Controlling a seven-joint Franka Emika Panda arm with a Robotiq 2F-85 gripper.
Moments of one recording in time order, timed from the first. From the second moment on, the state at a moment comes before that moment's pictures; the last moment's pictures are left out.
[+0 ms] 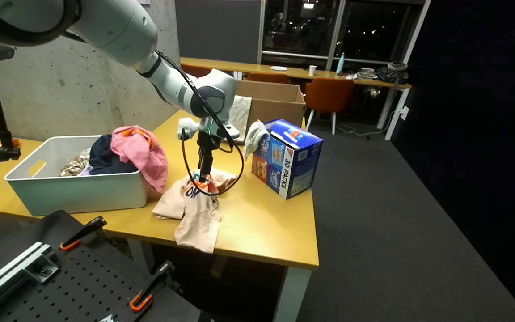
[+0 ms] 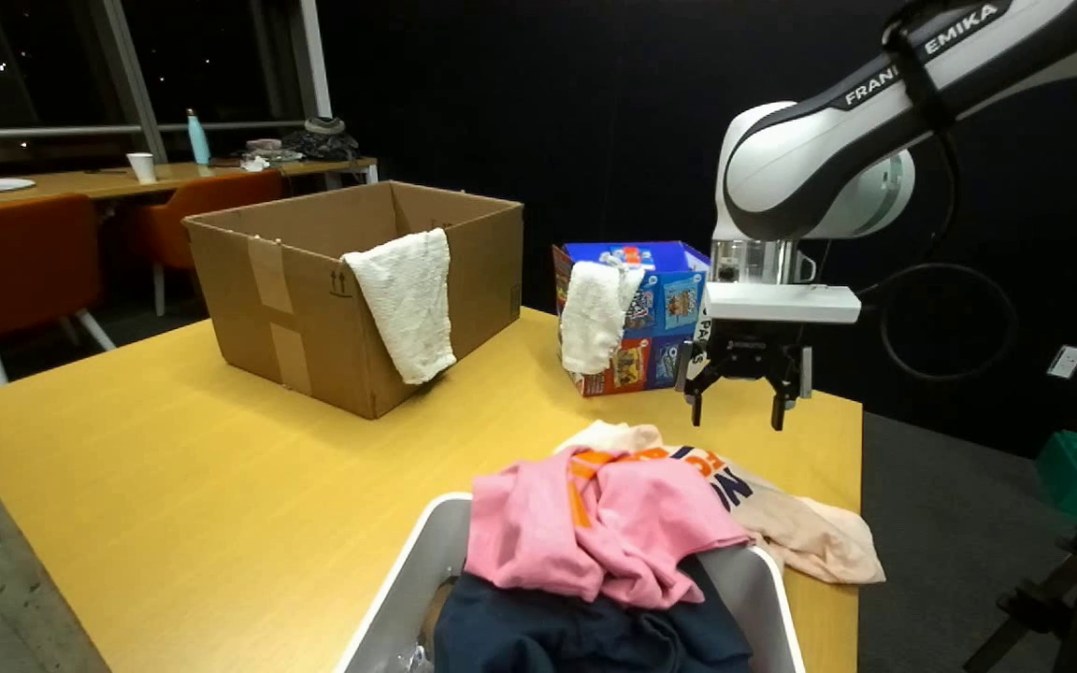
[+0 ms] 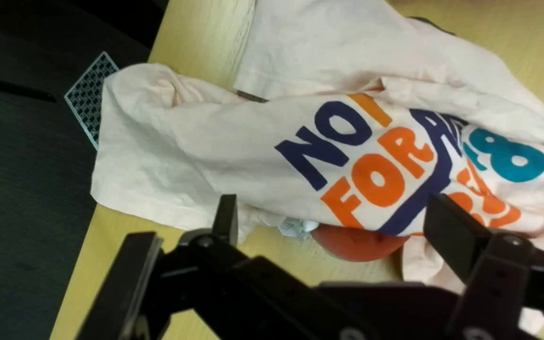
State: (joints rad) arm 0.08 0.83 -0.07 -1.48 0.18 2.07 0.70
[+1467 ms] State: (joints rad) arm 0.08 1.27 -0.04 -0.89 0.18 1.83 0.70
